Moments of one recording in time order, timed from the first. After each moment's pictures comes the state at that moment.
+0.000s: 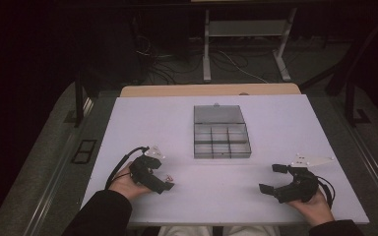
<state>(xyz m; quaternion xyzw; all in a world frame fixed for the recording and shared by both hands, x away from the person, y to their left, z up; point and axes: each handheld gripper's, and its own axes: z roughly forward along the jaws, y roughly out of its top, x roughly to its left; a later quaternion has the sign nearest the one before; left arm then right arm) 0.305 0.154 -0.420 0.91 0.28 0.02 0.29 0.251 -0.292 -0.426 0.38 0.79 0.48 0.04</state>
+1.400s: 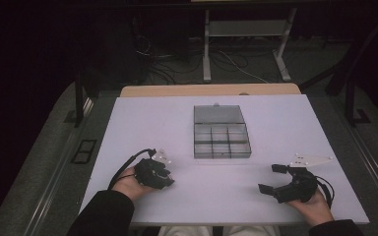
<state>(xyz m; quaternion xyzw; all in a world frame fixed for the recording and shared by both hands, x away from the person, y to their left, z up) 0.305 0.143 -0.428 0.94 0.23 0.04 0.26 0.252 -0.291 -0.427 0.38 0.79 0.48 0.04</state>
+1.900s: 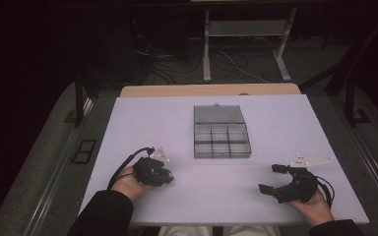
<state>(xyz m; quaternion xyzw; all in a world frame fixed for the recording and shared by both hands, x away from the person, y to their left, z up) 0.307 0.147 -0.423 0.93 0.24 0.04 0.28 0.252 -0.291 -0.427 0.38 0.79 0.48 0.04</state>
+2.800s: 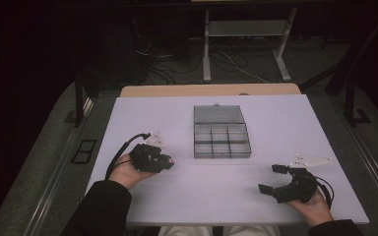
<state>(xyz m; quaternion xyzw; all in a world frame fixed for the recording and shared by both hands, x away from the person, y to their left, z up) 0.325 0.149 -0.385 0.92 0.23 0.06 0.32 0.252 -0.291 -0.429 0.38 0.79 0.47 0.05</state>
